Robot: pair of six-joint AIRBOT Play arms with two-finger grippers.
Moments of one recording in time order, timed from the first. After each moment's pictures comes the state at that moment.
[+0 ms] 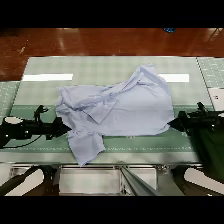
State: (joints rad) left arm 0.32 -1.14 0.38 0.70 -1.07 -1.24; right arm -0.55 -1.28 0.56 -0.81 1.13 1.25
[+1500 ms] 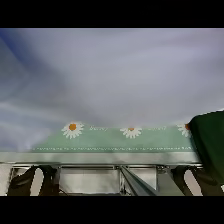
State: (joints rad) left arm 0.40 -0.48 1.73 1.14 -1.13 -1.46; right arm -0.32 -0.69 1.98 -1.20 1.49 1.46
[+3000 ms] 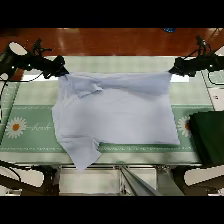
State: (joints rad) left arm 0.08 -1.71 1.57 1.00 -1.14 -1.62; right arm -0.24 -1.71 1.58 -0.97 1.17 1.34
